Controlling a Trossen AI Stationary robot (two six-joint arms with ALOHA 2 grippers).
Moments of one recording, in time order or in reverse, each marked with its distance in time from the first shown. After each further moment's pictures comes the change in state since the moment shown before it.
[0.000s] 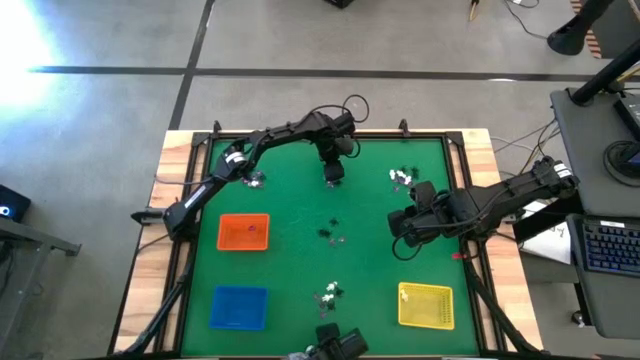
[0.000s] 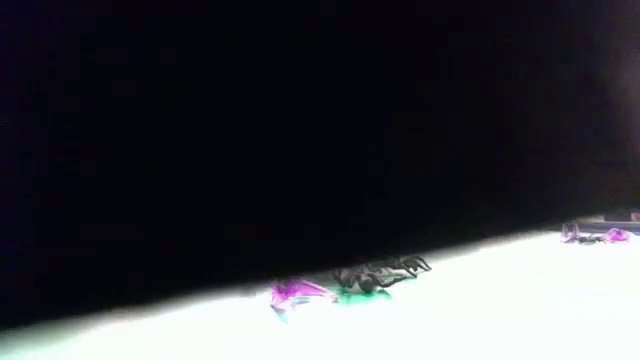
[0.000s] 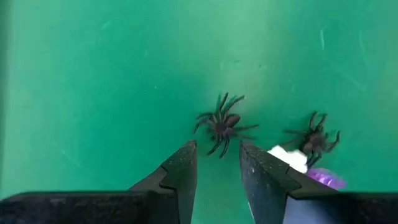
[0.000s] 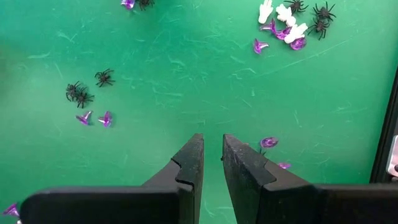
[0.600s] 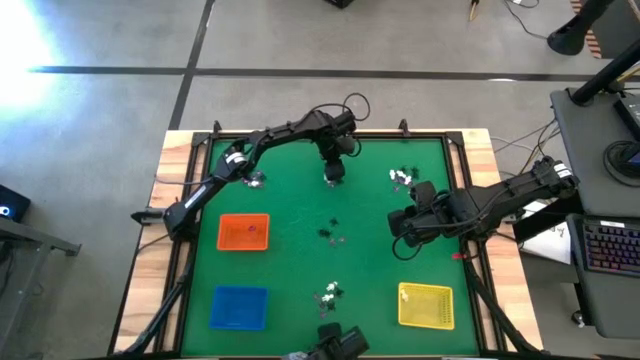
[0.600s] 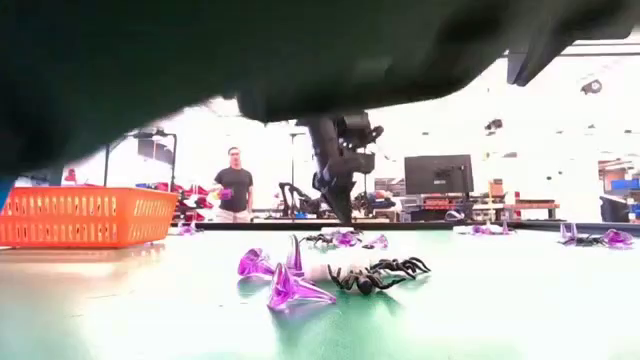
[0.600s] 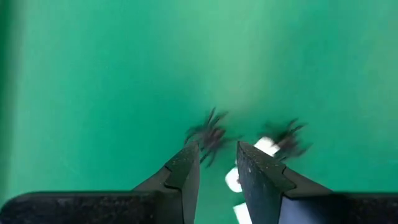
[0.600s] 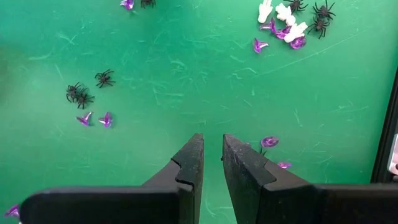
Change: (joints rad) left arm 0.000 0.000 0.054 -0.016 0.042 -0.015; right arm 0.000 0.000 0.000 -0.001 0.000 0.008
